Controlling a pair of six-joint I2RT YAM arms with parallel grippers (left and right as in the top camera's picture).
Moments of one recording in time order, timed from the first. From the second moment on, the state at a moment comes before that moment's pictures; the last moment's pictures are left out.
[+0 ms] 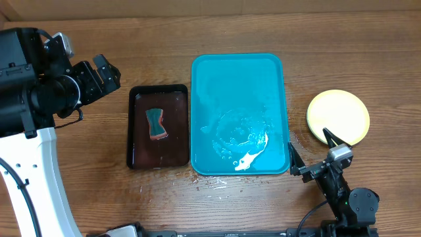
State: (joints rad) left arm 0.22 1.44 1.88 -1.41 0.26 -0.31; right arm 0.02 0.01 0.02 0.00 -0.35 0.02
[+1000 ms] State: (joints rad) left arm -0.06 0.38 0.60 -0.45 -0.01 -0.31; right arm 0.02 0.01 0.02 0.00 -0.35 0.02
